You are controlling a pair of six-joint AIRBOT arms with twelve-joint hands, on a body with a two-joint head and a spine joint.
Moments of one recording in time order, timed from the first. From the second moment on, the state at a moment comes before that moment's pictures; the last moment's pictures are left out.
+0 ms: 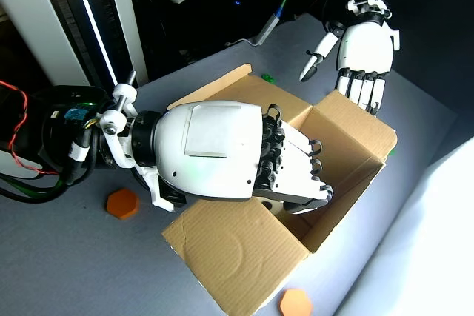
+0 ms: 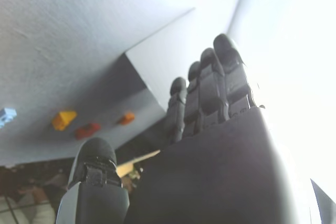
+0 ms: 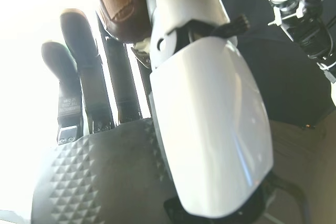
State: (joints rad) left arm 0.42 -0.90 1.50 1.38 -0.67 -0.20; right arm -0.17 -1.17 1.23 0.00 0.68 -1.03
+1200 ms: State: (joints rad) left arm 0.25 -0.88 1.51 1.50 -0.70 -0.24; right arm -0.20 -0.84 1.13 0.67 0.47 -1.56
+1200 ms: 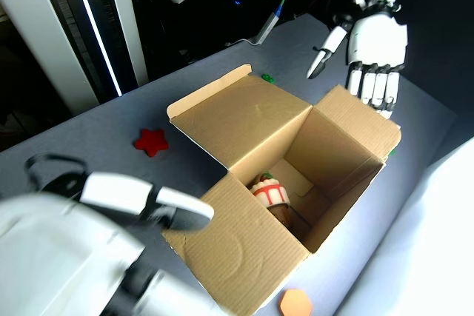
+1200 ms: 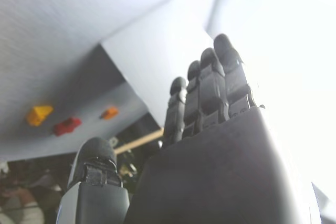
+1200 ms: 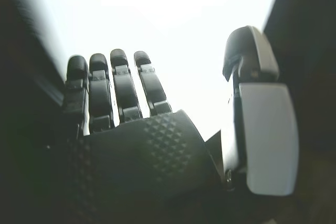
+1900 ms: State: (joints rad) left arm 0.04 -0.99 1.52 1.80 -0.78 -0.33; right arm -0.30 -0.91 1.06 1.26 0.37 -2.33
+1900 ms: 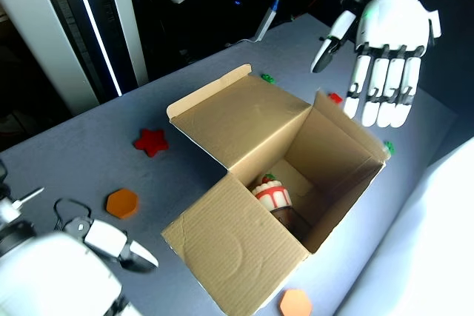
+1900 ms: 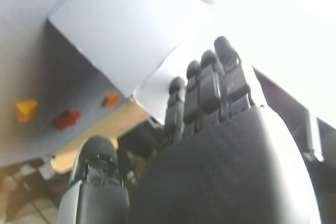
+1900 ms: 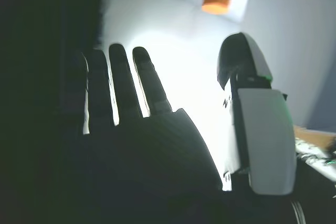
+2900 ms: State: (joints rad) left arm 0.08 -1.09 1.58 1.87 -0.81 -0.33; right arm -0.05 -0.81 0.84 1.14 0.26 -2.29
